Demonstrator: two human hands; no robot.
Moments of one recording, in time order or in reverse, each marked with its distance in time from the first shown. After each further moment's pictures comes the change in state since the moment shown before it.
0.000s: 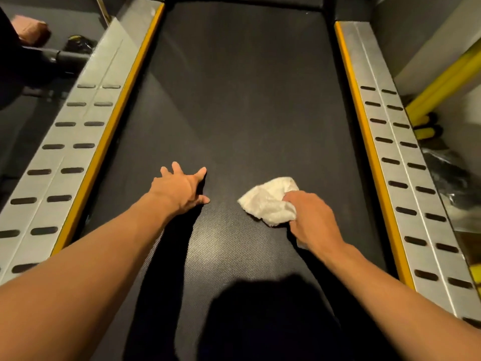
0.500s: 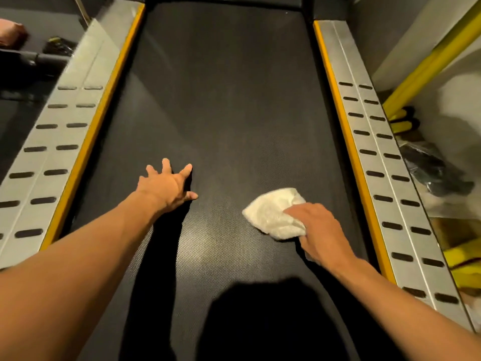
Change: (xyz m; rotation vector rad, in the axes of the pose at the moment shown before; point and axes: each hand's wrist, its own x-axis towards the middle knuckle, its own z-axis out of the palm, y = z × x) left_hand -0.002 0.001 0.005 -0.007 0.035 -0.012; right_hand -0.052 0.037 -0.008 0.040 0.018 -0.081
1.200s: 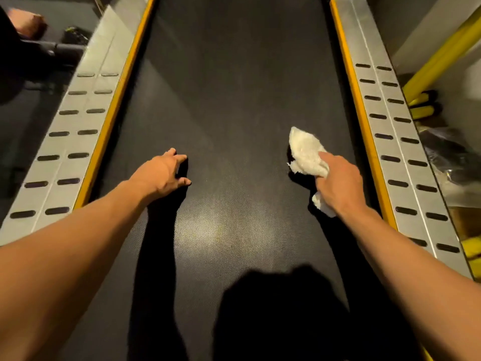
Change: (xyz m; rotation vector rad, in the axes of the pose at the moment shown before) left_hand -0.020 -0.032 -0.006 -0.156 0.072 0.112; right_hand 0.055 0.011 -0.014 0.073 0.197 0.373
